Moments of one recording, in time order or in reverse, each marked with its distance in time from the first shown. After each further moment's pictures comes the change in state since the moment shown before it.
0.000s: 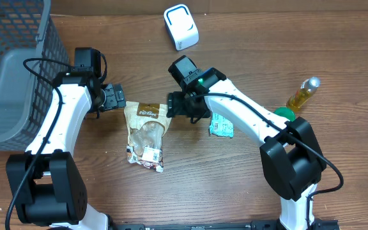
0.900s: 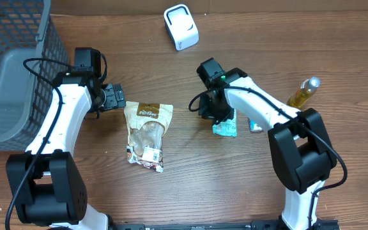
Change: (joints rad) left arm 0.000 0.000 0.000 0.000 0.000 0.000; right arm -0.157 0.000 -0.142 -0.011 0.047 0.006
